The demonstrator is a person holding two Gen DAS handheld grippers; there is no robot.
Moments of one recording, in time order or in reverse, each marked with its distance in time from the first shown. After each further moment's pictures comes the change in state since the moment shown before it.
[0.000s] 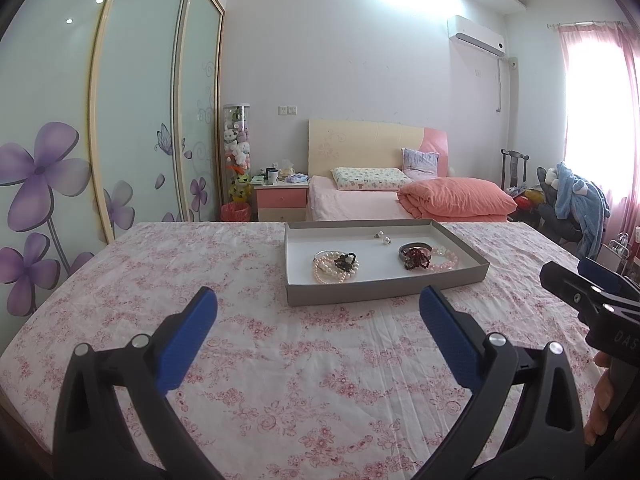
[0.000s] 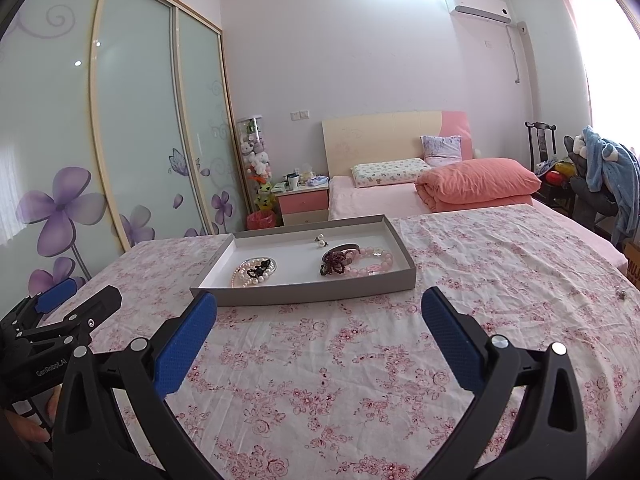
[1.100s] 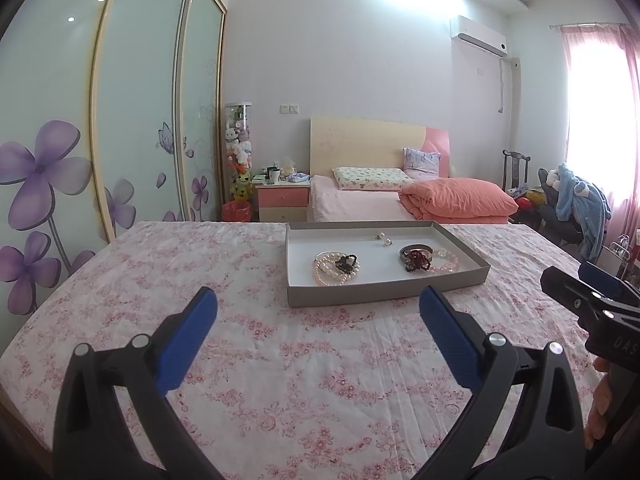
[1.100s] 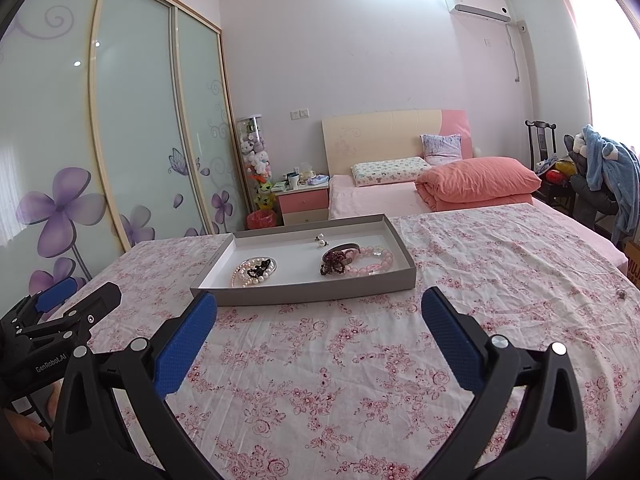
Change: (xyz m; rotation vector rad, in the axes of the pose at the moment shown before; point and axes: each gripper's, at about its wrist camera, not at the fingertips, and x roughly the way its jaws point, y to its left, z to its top) left arm -0.001 -0.001 0.000 -0.007 0.011 0.004; right arm 0.000 -0.001 -0.001 0.001 0.001 0.001
